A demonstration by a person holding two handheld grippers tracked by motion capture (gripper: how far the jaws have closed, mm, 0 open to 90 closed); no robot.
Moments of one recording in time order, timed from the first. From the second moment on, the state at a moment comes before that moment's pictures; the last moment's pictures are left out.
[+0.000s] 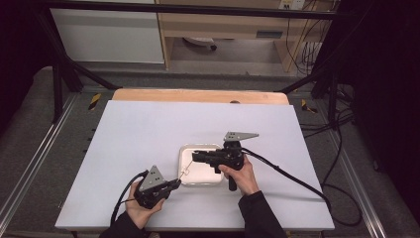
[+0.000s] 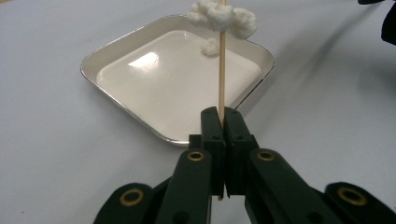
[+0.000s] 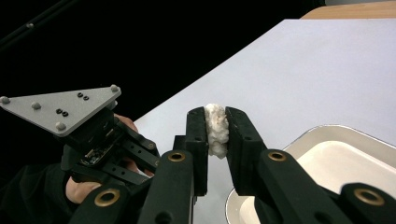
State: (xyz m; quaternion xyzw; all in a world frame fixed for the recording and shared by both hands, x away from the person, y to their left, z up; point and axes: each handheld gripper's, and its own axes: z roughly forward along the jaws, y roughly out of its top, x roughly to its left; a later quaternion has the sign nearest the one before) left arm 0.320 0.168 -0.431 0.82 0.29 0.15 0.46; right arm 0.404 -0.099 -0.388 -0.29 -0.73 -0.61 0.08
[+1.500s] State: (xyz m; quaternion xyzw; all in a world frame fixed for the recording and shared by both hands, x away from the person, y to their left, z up) left arm 0.325 0.169 -0.428 0.81 0.30 0.15 0.48; right arm 0.395 -0.093 -0.392 -0.29 -0.75 -0.60 0.05
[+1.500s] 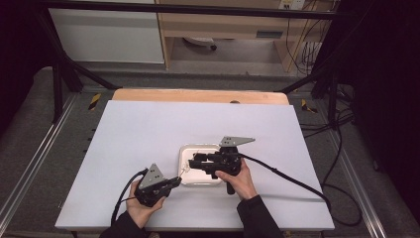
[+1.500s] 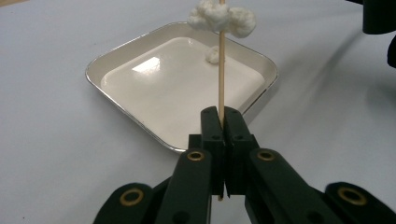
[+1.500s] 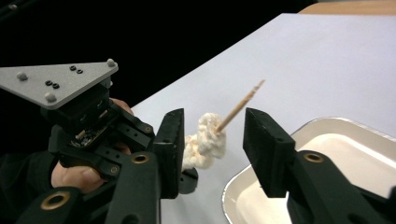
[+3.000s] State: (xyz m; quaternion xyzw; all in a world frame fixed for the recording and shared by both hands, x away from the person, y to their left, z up) left arm 0.326 0.173 -0.430 0.82 0.31 0.14 0.47; right arm 0.426 -0.110 -0.442 -0.31 -0.87 -0.38 -0.11
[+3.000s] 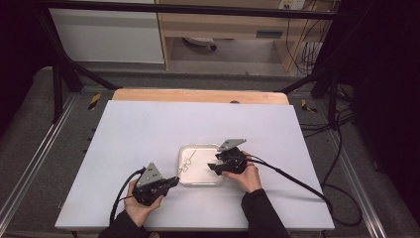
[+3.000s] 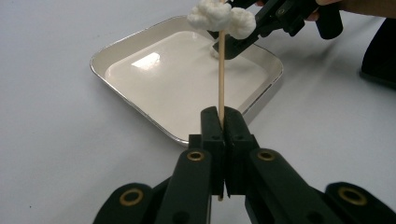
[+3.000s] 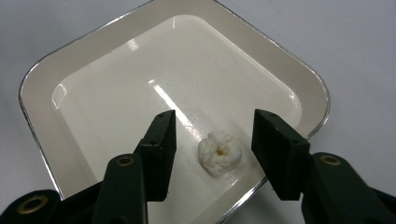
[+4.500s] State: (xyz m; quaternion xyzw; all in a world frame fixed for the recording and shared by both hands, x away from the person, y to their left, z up) left arm 0.325 0.172 -0.429 0.82 0.31 0.14 0.47; right arm 0.410 -0.124 -0.402 -0.30 -0.83 -0.47 -0.07
